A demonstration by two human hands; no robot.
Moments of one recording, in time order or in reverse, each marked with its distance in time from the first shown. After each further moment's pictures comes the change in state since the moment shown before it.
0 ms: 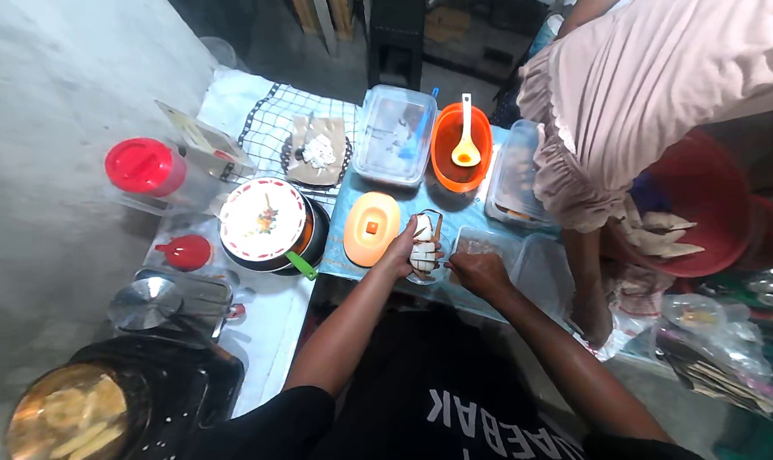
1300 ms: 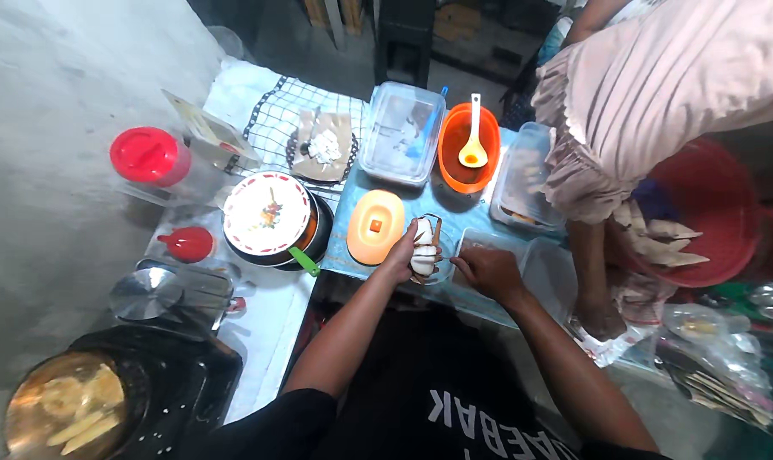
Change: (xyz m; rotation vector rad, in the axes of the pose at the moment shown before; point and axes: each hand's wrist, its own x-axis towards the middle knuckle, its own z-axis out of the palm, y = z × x) left_hand 0.009 -0.015 -0.020 0.027 -0.016 0.029; right_hand 0.006 0.003 -0.019 -0.011 0.029 0.055
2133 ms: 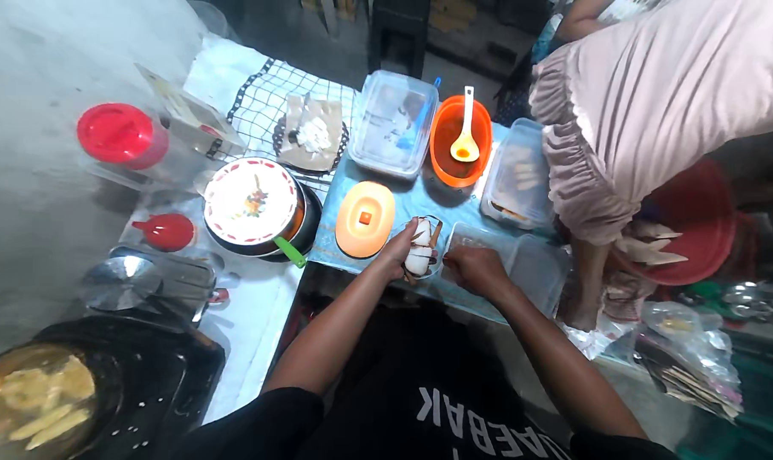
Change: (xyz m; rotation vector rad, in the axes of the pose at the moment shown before) left_hand -0.017 0.001 0.020 0.119 0.010 -0.014; right_hand 0.007 -0.008 -0.016 0.091 -0.401 0.098
